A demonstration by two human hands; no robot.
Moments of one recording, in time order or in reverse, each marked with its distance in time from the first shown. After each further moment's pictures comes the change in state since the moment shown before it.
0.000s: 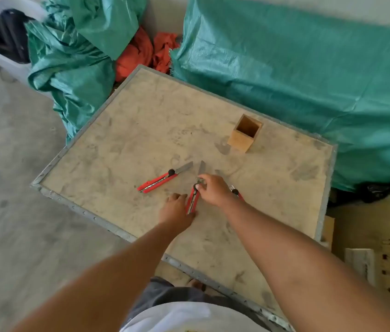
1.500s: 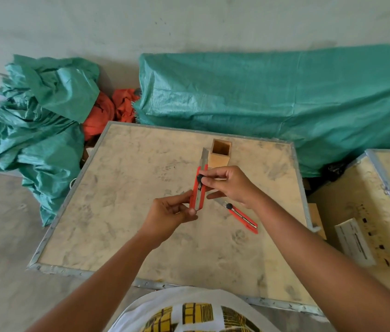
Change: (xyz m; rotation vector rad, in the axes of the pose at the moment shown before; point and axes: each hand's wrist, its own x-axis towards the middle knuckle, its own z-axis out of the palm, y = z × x) left_hand -0.043 0.020 -0.155 -1.062 -0.264 0.348; right_hand -0.091 -0.070 -0.104 0.897 0.217 -0.063
